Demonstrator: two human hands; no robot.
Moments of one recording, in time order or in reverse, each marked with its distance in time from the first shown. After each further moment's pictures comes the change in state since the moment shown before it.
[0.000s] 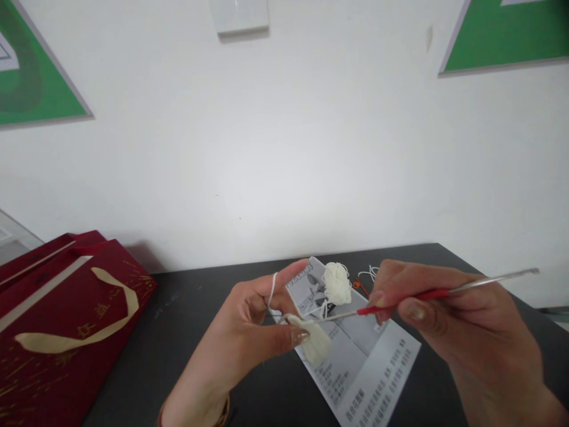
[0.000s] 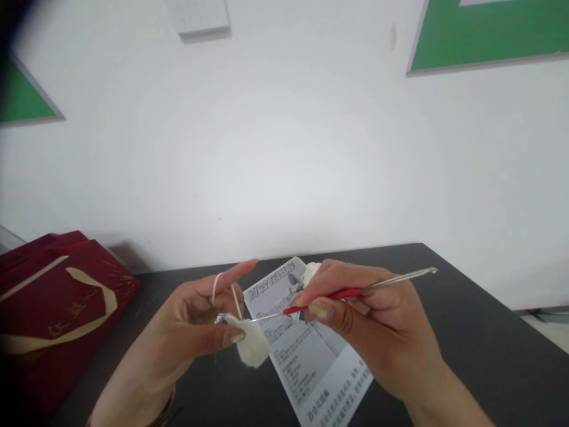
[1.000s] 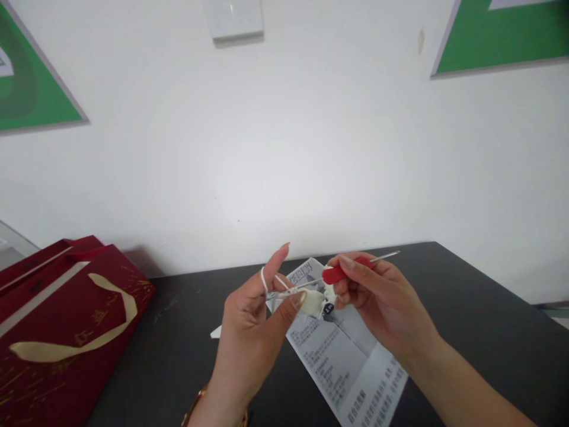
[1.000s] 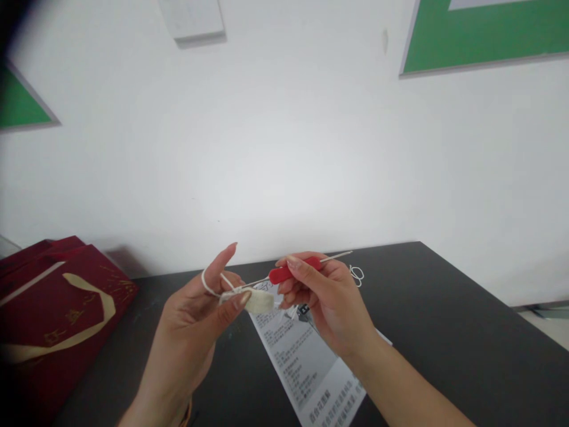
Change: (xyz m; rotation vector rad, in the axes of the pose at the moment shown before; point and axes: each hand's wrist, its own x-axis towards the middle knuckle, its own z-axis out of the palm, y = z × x) left_hand 0.007 -0.018 0.019 -0.071 0.326 0.249; right_hand 0.019 0.033 0.032 0.585 0.299 0.547
